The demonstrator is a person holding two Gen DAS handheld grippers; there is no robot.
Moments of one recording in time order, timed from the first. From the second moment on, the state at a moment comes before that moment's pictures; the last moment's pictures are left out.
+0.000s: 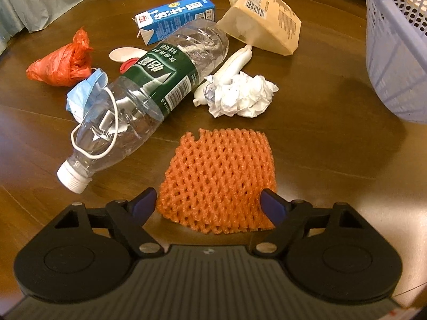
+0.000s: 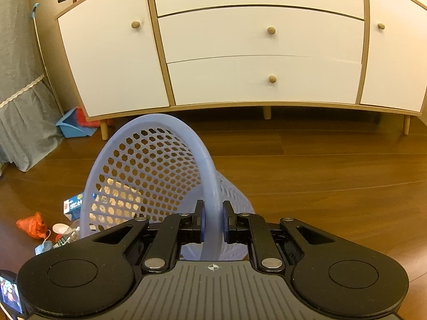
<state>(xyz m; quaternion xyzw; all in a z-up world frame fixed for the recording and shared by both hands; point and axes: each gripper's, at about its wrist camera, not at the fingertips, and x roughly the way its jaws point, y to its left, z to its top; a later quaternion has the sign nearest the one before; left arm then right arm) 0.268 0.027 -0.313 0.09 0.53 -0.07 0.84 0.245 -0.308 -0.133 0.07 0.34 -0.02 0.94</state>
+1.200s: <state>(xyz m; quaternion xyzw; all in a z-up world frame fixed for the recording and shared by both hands) 0.245 0.014 -0.184 0.09 0.41 -0.13 0.90 0.249 -0.306 -0.133 0.07 0.34 -0.01 0.94</state>
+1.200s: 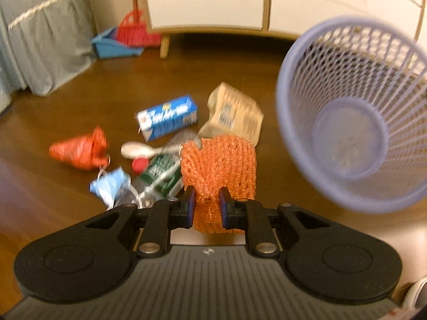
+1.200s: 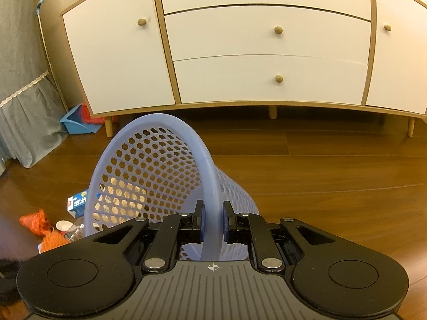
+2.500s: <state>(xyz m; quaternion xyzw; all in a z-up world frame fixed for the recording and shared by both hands) 0.238 -0.064 -0.114 0.09 0.33 -0.23 0.91 0.261 -0.302 -0.130 0.05 0.35 -0.01 0.93</state>
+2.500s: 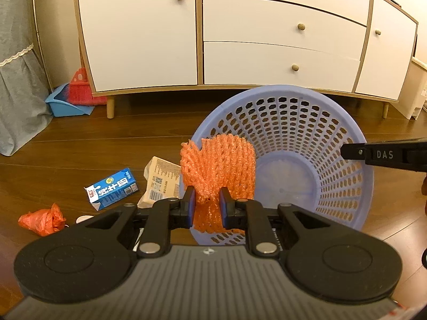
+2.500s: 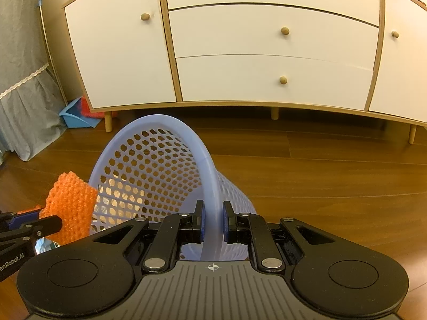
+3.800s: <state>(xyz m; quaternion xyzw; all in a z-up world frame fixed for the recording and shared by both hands) 0.253 0.049 -0.155 0.08 0.40 -0.13 0.90 0.259 -0.301 -0.129 0.06 0.35 -0.02 0.93</state>
